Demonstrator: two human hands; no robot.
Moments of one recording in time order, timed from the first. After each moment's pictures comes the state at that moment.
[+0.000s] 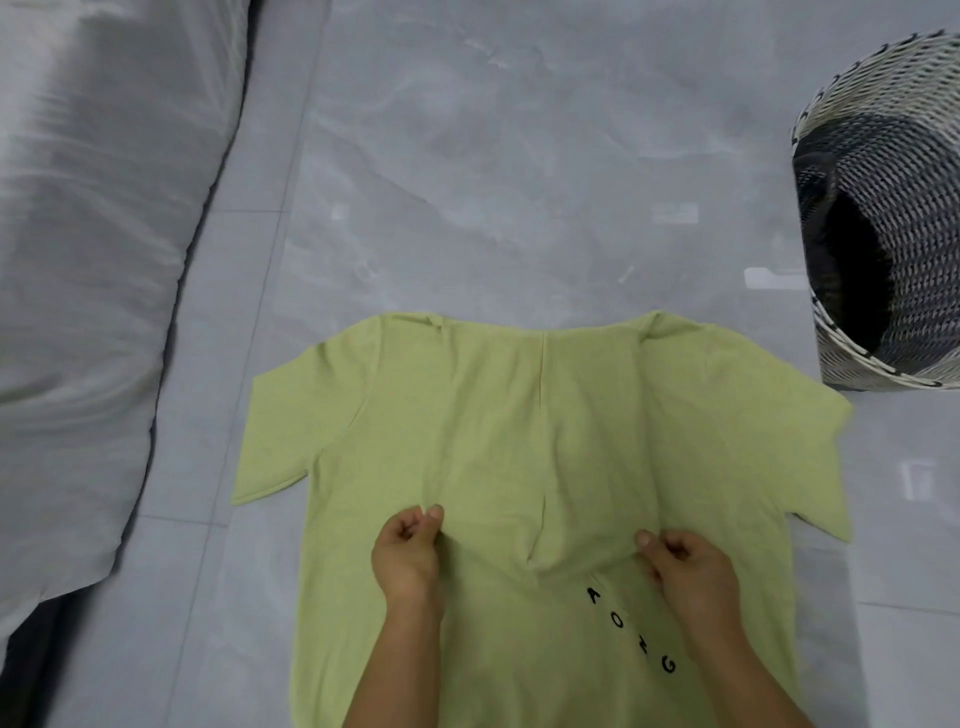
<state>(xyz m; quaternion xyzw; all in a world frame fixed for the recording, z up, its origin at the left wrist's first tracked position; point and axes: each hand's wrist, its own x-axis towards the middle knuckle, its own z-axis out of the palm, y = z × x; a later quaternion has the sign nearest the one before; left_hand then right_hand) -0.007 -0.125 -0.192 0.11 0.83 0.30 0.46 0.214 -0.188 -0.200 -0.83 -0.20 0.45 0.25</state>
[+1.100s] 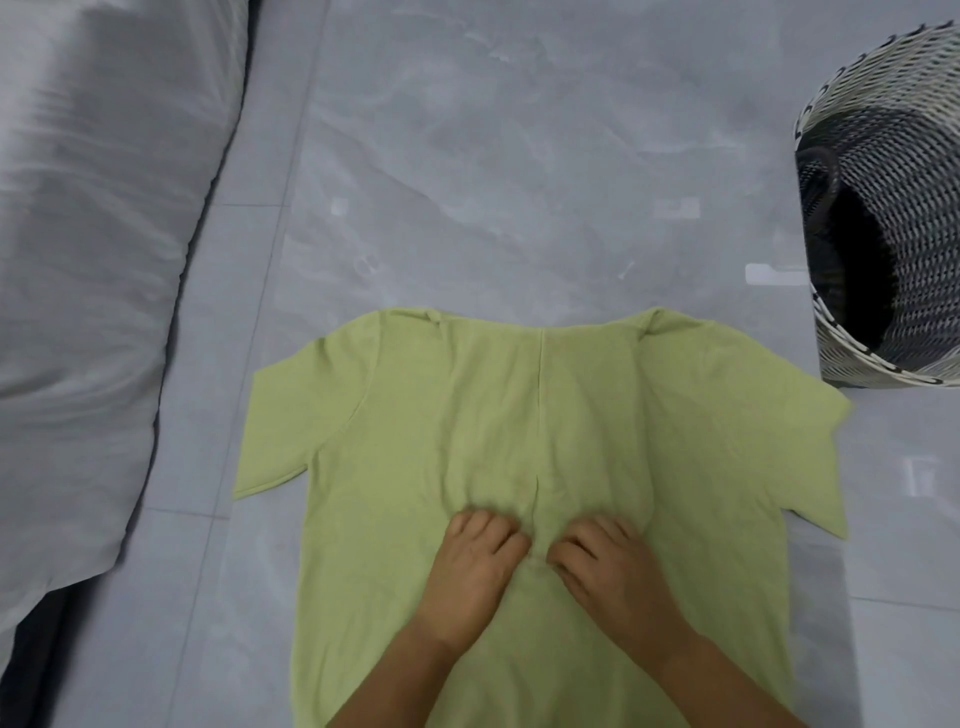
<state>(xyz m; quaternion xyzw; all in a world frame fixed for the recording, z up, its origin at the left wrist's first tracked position) 0.005 -0.150 -0.198 0.89 0.43 0.09 0.14 0.184 -0.183 -0.205 -0.57 -0.78 0.19 0.15</state>
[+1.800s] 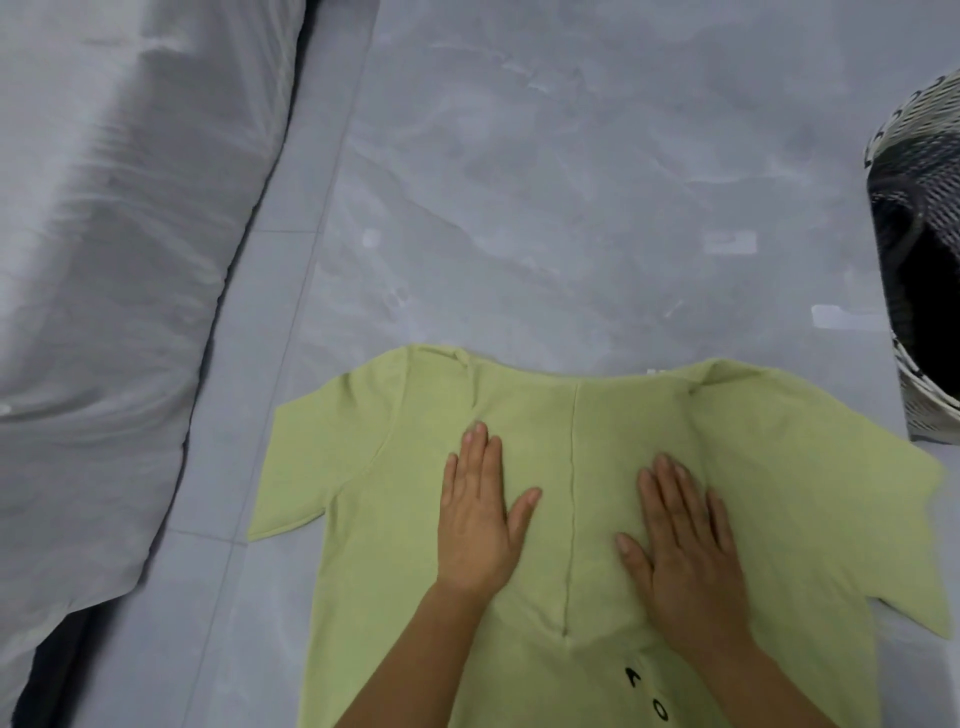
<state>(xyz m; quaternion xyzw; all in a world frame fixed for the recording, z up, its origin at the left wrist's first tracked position) 0.008 -0.072 -0.230 0.74 0.64 0.08 0.20 0.210 -0.134 -0.239 -0.73 -0.67 0.15 0.06</state>
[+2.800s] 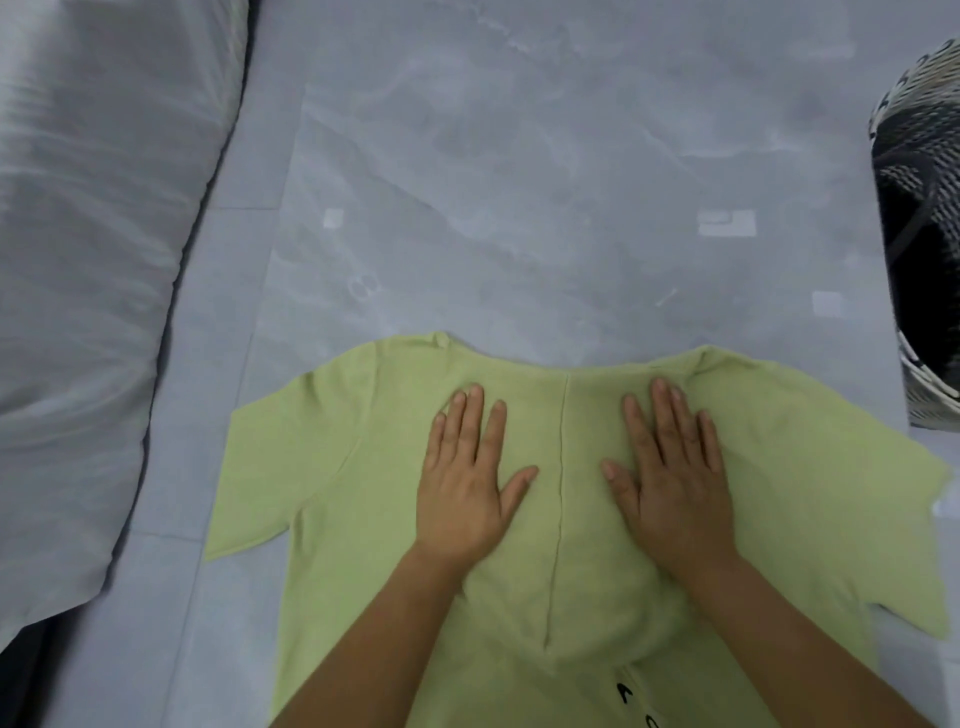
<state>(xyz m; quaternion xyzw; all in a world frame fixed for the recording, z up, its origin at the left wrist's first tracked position) 0.012 -0.032 -0.247 0.81 0.57 0.04 0.13 0.217 -0.062 -0.243 -0.73 -0.68 0.09 0.07</state>
